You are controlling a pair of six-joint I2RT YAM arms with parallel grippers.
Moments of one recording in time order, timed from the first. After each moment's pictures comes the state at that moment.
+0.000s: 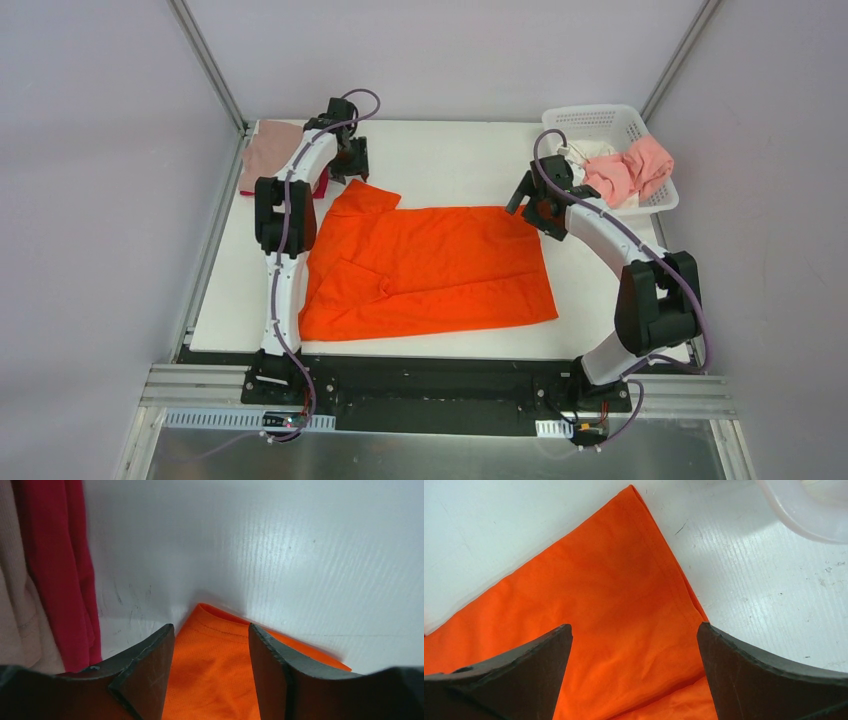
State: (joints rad) left arm -0.15 2.42 2.17 -0.84 0.00 -0.24; right arm 0.30 1.58 1.14 -0.55 0.26 0.71
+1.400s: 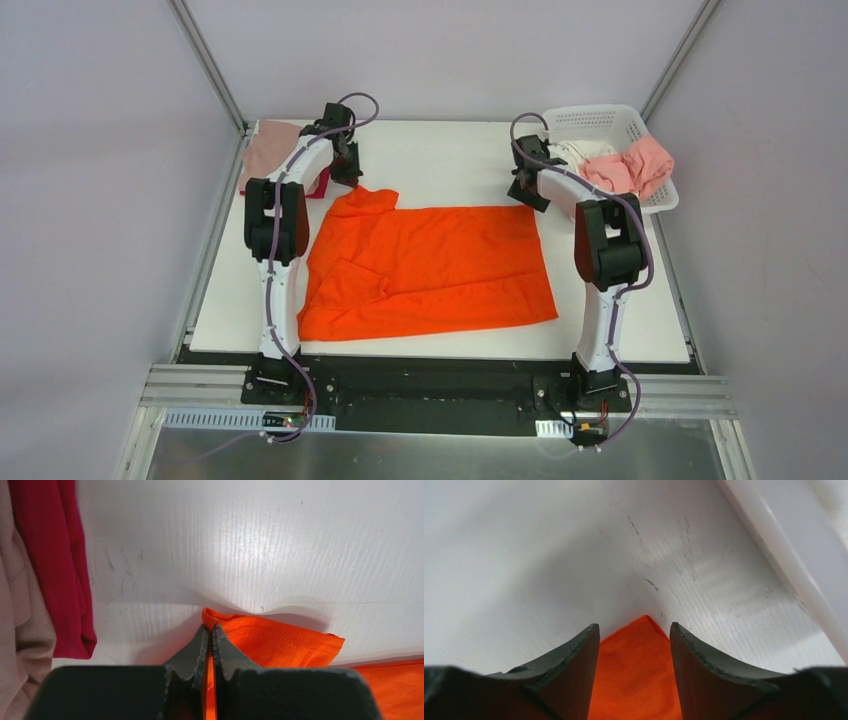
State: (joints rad) left arm -0.15 2.29 1.95 -0.73 0.03 -0.25; right arm 0.27 2.06 1.52 -0.52 0.43 0.68
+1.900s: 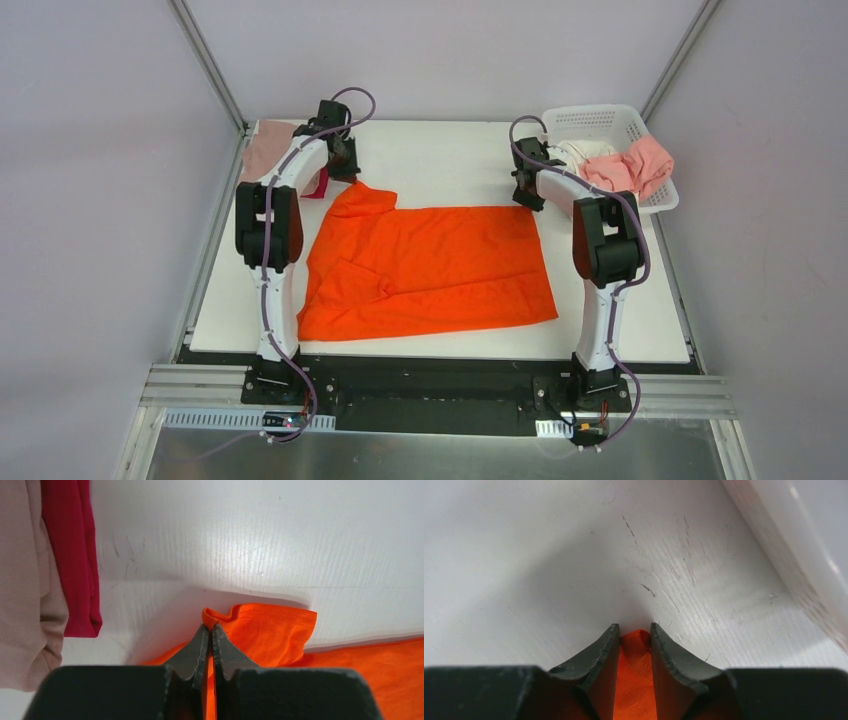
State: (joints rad) left arm -0.15 2.19 1.87 -0.68 0.03 -0.25; right arm 0.26 2.10 1.53 -0.52 0.43 0.67
